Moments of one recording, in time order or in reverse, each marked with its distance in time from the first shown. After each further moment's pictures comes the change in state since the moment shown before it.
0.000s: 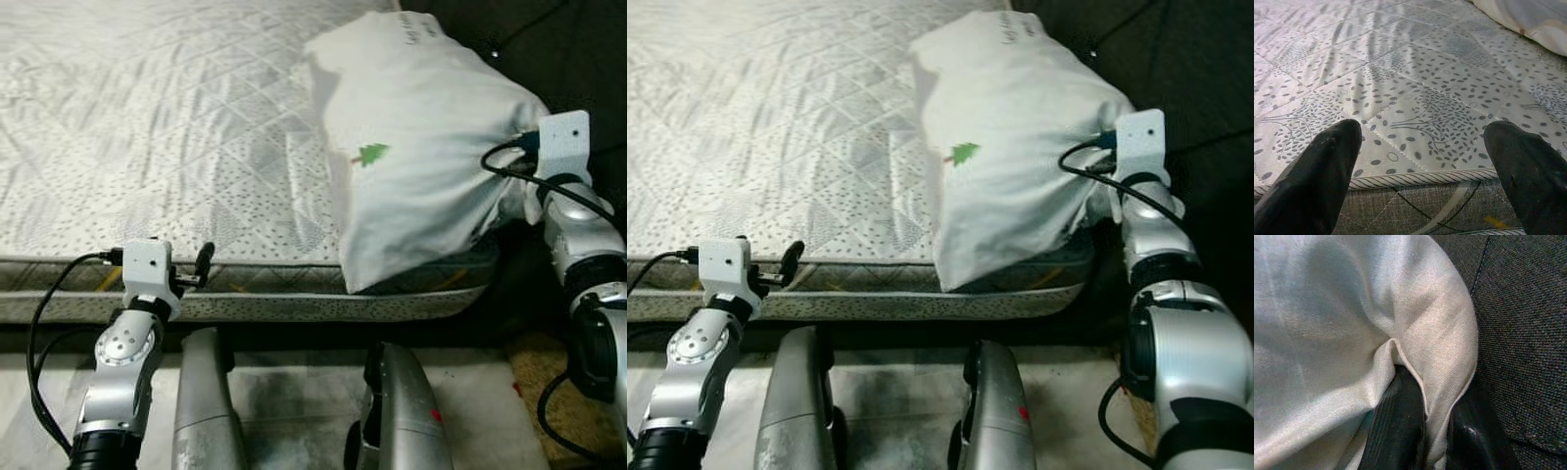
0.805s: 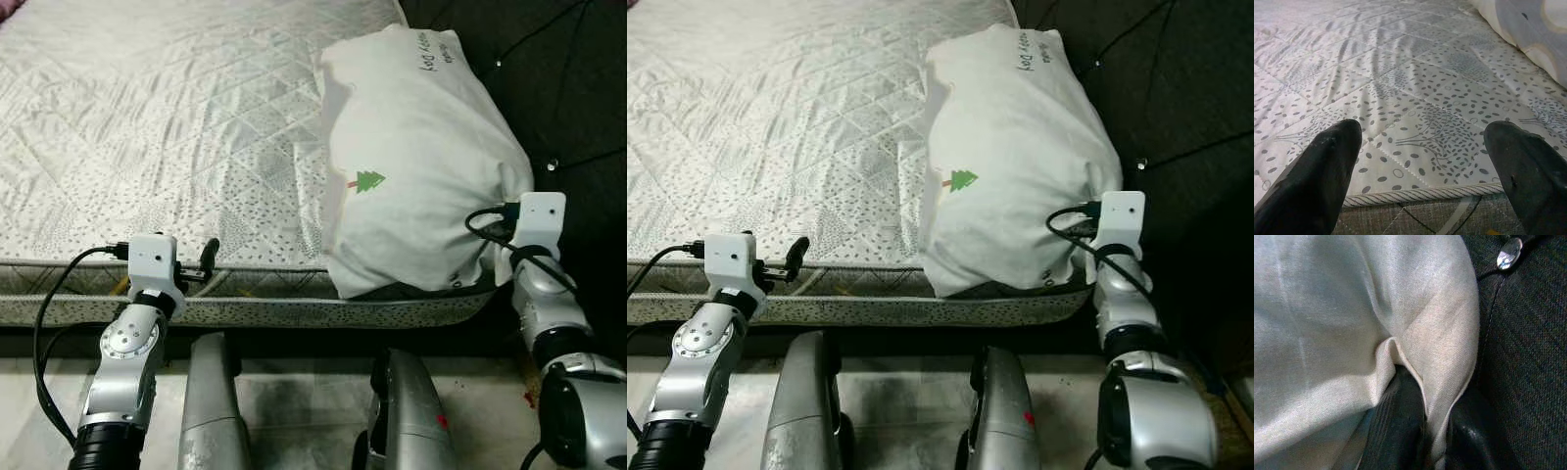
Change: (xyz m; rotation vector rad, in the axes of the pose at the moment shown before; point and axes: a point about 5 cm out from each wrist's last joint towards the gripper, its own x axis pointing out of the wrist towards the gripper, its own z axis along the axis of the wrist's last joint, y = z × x) left arm 0.005 -0.004 0.002 0.003 -0.007 -0.019; right arm -0.039 0.035 -0.081 0.151 0.097 -0.014
